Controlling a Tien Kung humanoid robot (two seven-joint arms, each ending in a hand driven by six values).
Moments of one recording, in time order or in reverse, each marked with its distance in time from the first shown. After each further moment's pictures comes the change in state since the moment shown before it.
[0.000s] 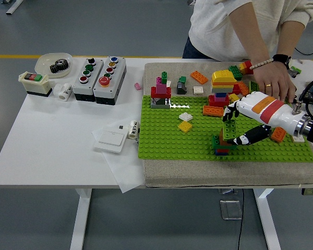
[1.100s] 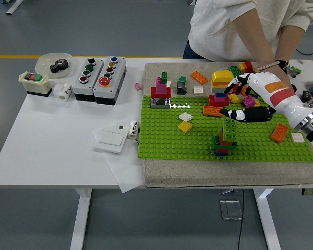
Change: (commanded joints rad) left arm 0.000 0.001 -0.003 0.000 0.009 -0.001 0.002; right arm -0.095 -0.007 0.071 0.181 0.274 -0.233 -0.187
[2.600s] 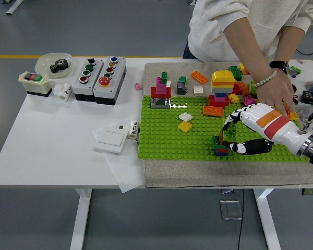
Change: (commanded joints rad) left arm 0.000 -0.001 -0.007 -0.001 0.013 0.001 0.005; right arm -0.146 -0.010 0.081 0.009 -0.289 0.140 0.091
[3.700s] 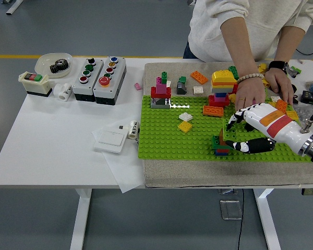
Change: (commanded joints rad) left arm -0.003 0.001 -0.001 -0.001 0.006 -0.002 0.002; right arm 0.003 0.011 0.002 -0.052 0.007 0.002 0.014
